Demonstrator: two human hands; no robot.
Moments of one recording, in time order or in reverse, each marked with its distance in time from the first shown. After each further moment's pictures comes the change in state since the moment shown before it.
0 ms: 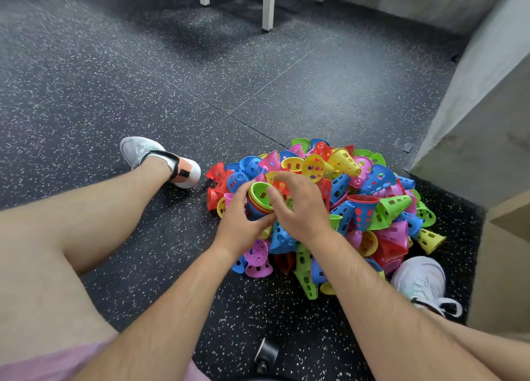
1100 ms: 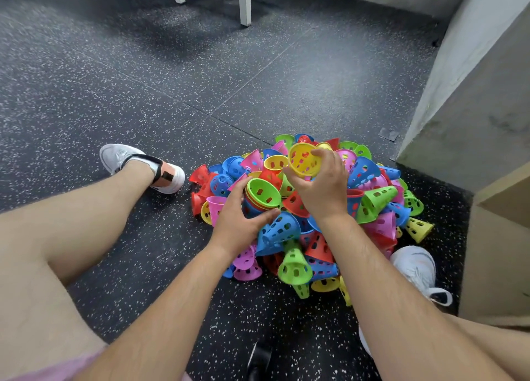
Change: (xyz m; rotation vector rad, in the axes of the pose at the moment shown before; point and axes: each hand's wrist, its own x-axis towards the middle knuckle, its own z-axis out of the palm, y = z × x) left_hand 0.014 0.005 0.025 0.054 -0.056 0.013; right_hand 0.026 0.051 -0.034 -0.101 0.349 0.262
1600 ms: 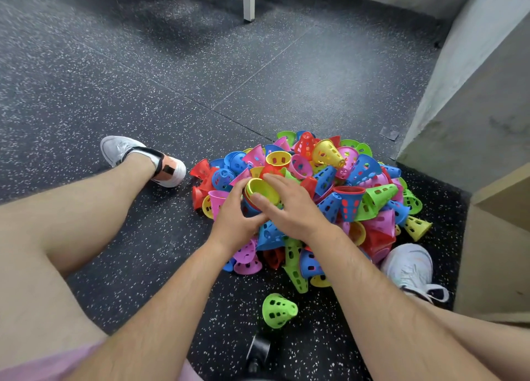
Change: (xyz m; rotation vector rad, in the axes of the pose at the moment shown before) left_hand -0.003 -0.014 -0.006 0.021 -0.022 -0.013; right_hand -0.044 -0.028 -0.003 0.088 -0.690 -0.189
